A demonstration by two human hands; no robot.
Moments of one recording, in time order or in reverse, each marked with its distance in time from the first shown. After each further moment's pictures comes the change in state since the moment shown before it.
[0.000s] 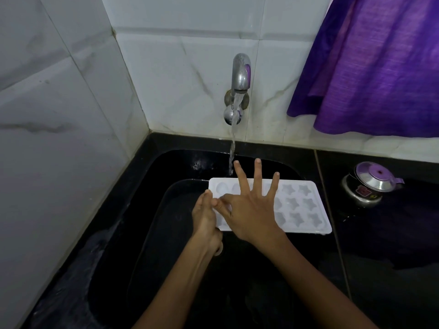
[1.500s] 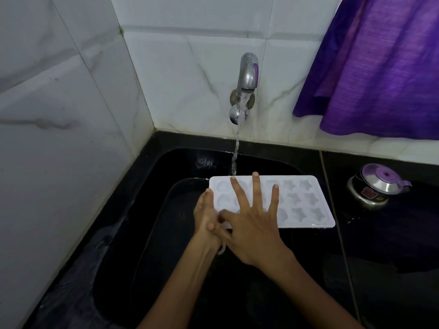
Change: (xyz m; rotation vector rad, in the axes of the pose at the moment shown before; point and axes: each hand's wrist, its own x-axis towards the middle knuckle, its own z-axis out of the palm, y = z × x) left_hand -0.019 0.013 0.005 -0.028 0.062 0.049; right_hand -0.026 -0.006 0.011 -0.053 0.147 -0.091
